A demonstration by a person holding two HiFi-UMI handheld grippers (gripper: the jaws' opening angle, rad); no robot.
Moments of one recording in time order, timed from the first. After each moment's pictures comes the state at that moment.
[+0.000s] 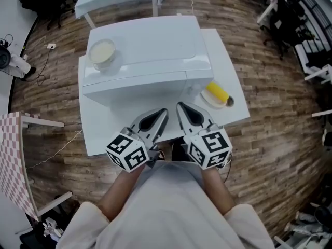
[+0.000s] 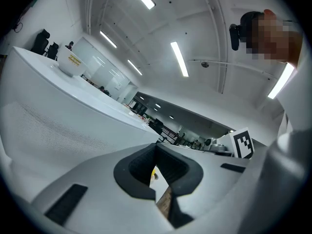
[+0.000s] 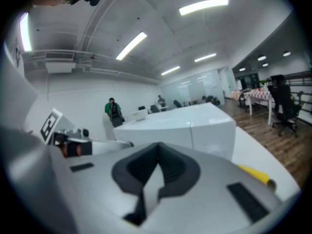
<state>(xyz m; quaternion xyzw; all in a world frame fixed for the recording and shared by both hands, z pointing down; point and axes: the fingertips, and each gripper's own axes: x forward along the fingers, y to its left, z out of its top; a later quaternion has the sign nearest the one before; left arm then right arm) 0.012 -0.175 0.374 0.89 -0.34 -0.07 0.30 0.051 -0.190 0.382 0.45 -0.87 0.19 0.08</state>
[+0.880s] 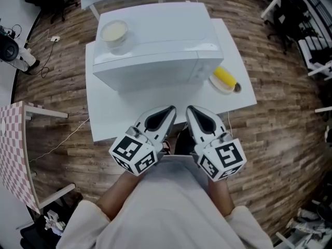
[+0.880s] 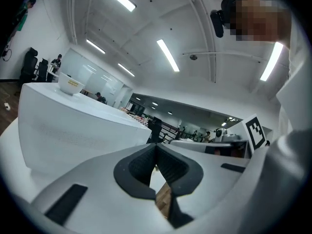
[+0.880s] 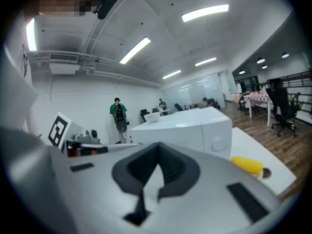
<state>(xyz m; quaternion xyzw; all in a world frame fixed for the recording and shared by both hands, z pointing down) -0.002 -0.112 0.357 0.91 -0.35 -0.03 0.23 0.037 -0.108 0.351 0.45 -0.87 0.17 0.06</state>
